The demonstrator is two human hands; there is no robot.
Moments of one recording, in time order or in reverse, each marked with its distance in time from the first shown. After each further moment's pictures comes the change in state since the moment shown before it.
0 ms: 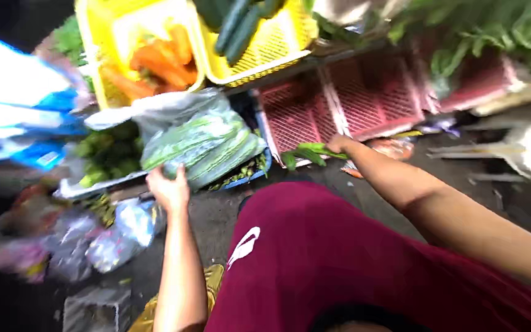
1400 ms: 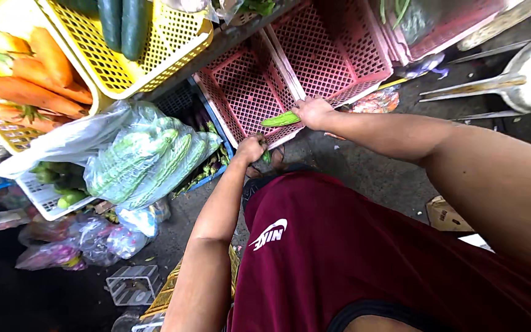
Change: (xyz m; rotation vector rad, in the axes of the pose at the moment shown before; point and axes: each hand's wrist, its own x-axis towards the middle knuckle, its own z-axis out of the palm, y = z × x) left_hand -0.106 0.242 0.269 0.268 -1.216 0.527; right_hand -0.007 0.060 -0.044 -0.479 0.207 -0.517
